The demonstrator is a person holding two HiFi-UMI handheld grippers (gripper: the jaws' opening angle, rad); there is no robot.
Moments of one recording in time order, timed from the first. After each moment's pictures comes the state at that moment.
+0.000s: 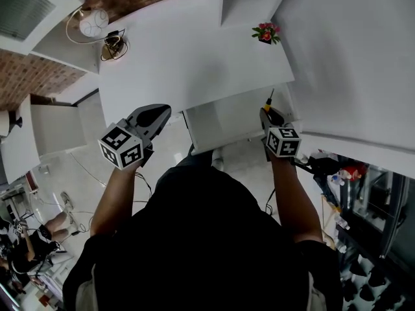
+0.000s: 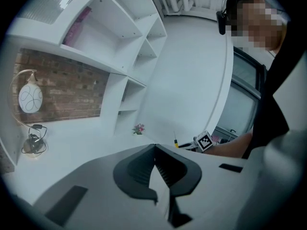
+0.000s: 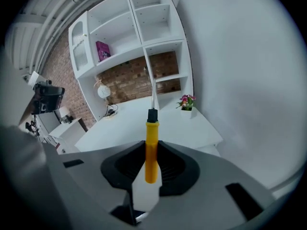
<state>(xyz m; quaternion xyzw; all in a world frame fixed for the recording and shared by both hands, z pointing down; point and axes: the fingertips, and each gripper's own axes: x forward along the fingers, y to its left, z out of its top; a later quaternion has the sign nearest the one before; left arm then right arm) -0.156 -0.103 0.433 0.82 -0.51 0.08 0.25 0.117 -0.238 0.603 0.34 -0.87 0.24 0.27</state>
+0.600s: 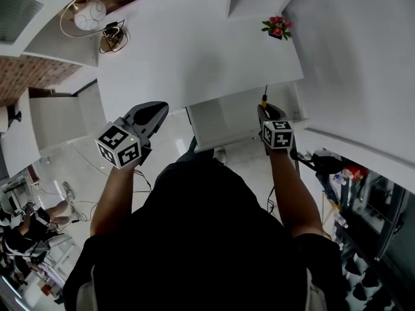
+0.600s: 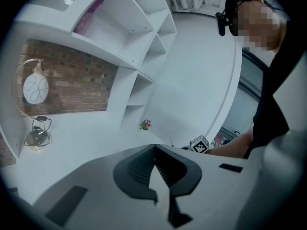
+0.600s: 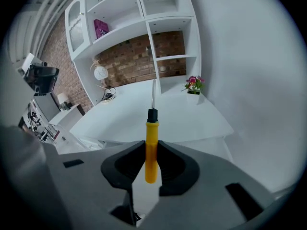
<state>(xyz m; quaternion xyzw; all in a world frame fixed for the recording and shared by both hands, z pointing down) -0.190 -0.118 0.464 0.80 -0.52 0.09 0.29 0.086 -0.250 0.681 0.31 -0.85 0.23 0.35</state>
